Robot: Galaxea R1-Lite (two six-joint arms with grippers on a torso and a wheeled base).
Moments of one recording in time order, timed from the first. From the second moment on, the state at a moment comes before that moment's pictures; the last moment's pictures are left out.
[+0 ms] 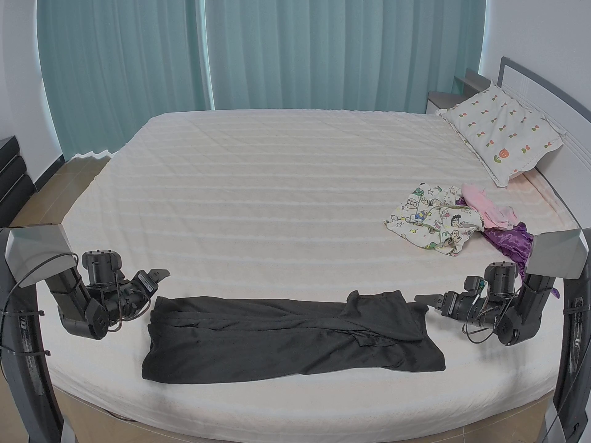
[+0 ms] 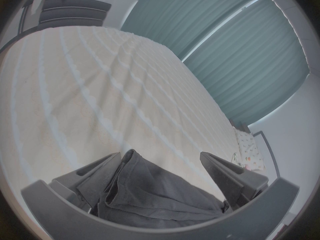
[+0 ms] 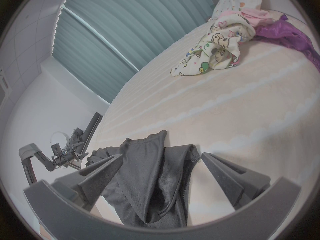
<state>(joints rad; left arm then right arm) 0.10 2.32 -0.71 -1.06 -0.19 -0.75 -0.02 2.44 -0.66 -1.22 0.54 0.42</state>
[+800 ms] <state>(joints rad) 0.07 2.44 -0.78 -1.06 -0.12 -0.62 0.00 2.52 -0.68 -1.29 0.48 0.52</state>
